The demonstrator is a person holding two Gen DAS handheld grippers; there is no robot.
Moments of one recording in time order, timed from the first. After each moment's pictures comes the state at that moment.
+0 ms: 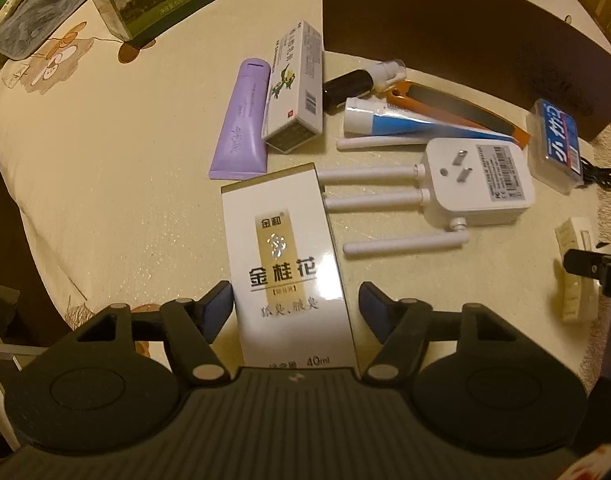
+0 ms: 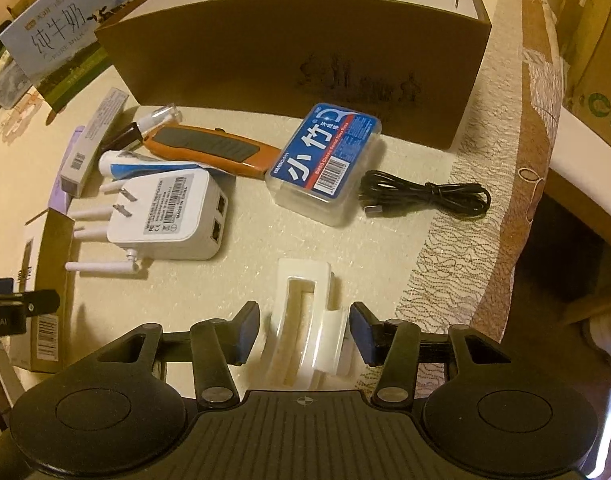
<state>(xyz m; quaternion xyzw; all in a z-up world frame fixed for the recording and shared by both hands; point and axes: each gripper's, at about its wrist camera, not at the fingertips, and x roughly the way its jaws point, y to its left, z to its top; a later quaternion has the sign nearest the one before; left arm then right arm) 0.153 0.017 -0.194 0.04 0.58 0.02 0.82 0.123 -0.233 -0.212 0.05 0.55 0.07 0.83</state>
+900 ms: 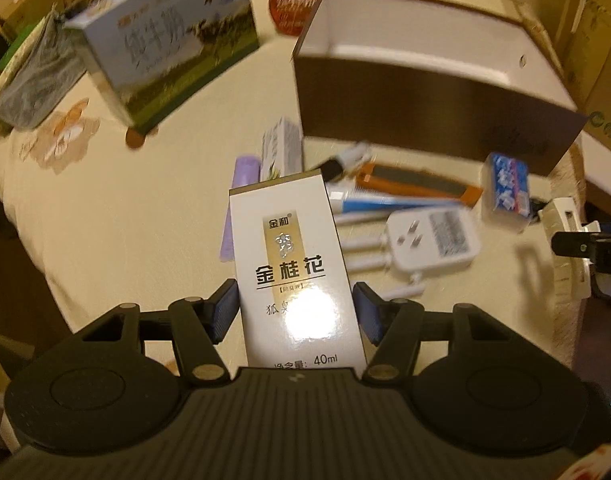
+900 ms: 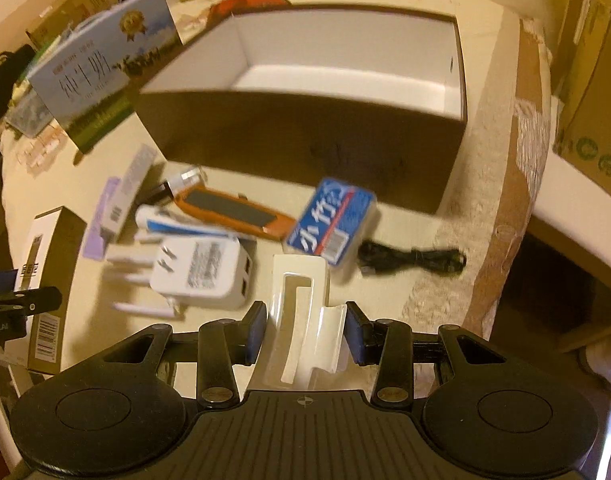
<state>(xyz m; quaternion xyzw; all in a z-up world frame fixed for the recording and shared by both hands) 0.148 0.003 -0.120 0.07 0.50 -0.01 0.86 0.126 -0.242 -0.143 0.07 0.50 0.09 0.86</state>
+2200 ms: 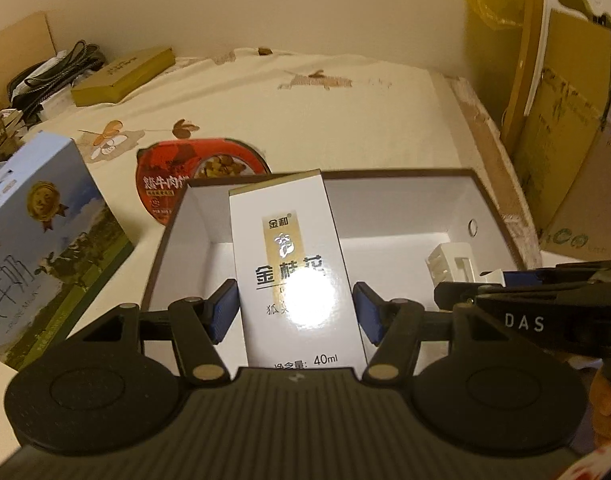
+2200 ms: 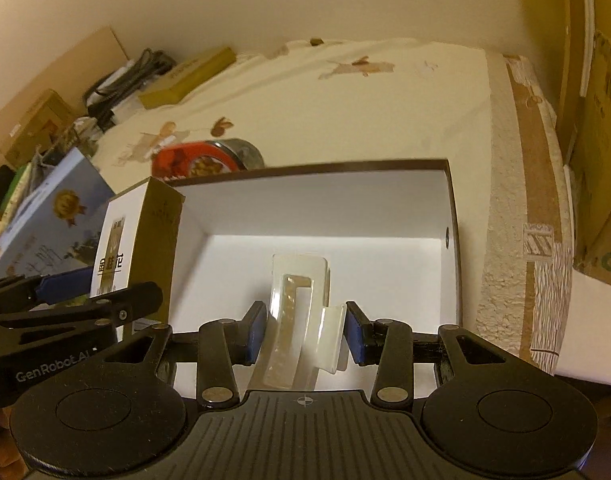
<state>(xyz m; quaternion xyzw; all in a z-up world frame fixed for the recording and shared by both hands) 0.362 -0.128 -0.084 0.09 0.40 -0.13 0.90 0.311 -0.301 -0.112 0.16 0.43 0.06 0.89</state>
